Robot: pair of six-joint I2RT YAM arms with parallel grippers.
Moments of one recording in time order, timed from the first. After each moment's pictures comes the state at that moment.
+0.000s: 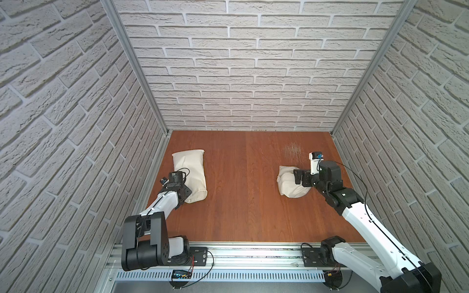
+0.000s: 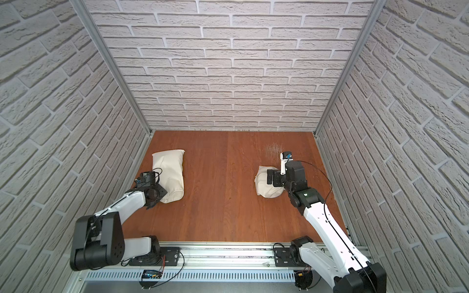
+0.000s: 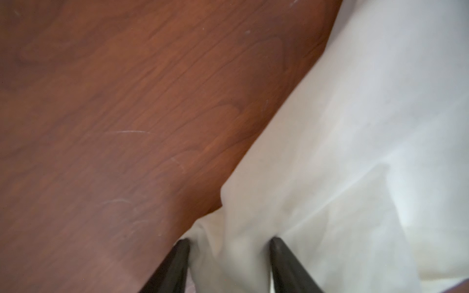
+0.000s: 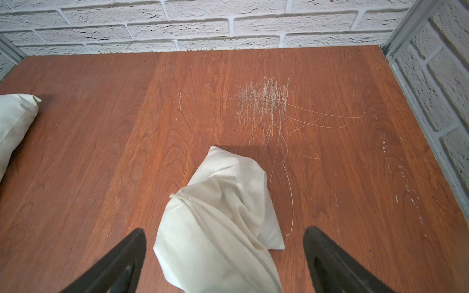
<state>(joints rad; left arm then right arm) 0.17 1.30 0.55 -0.33 -0.10 -0.72 0.31 0.95 0.75 -0.38 0.10 0.19</state>
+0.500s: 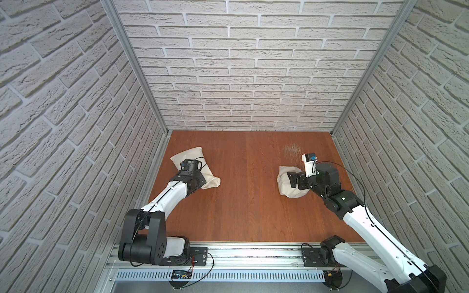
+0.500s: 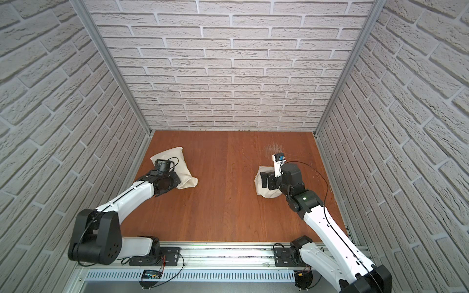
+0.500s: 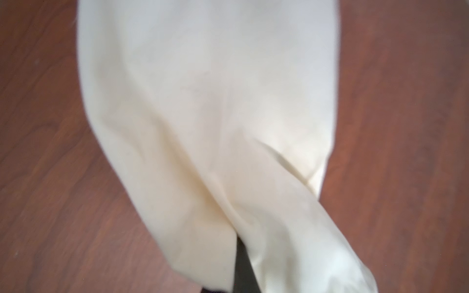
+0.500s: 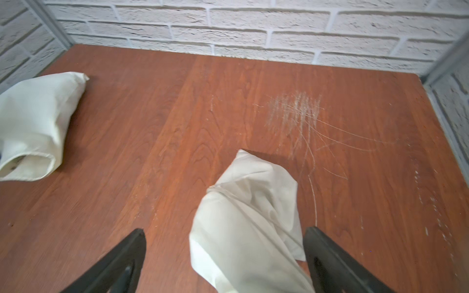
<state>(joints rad) -0.13 1.34 0.82 -0.46 -0.08 -0.61 0.45 0.90 0.75 -0.37 0.07 0.13</state>
